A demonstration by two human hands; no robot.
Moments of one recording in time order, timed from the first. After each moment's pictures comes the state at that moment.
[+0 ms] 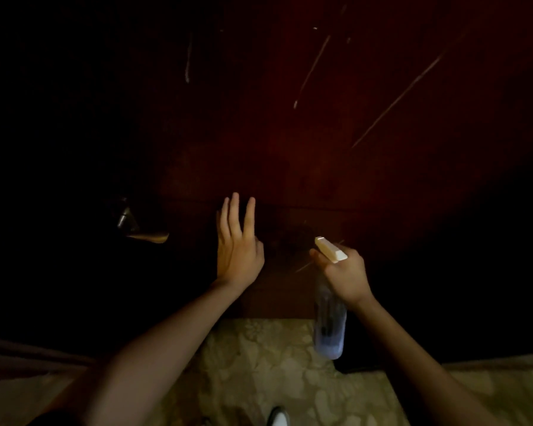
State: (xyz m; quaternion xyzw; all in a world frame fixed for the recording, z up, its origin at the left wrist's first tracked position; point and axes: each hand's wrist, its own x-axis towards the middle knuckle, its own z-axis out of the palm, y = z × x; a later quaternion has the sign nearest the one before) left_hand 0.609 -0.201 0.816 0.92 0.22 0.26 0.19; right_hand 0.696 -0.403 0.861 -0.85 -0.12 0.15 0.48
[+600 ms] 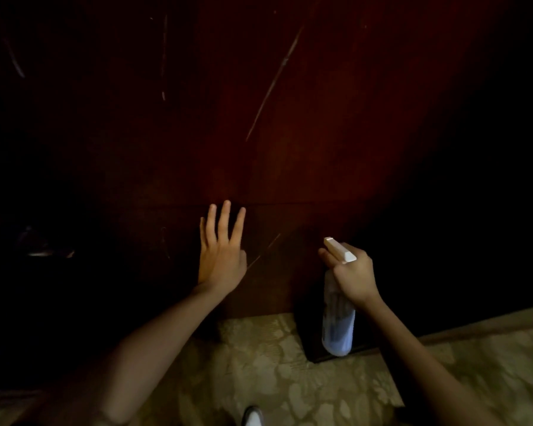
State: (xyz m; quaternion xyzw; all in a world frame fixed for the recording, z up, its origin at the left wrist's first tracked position) left_hand 0.673 -0.287 0.801 0.96 0.17 0.18 0.10; right_hand 0.764 -0.537 0.860 -0.86 -0.06 0.08 0.49
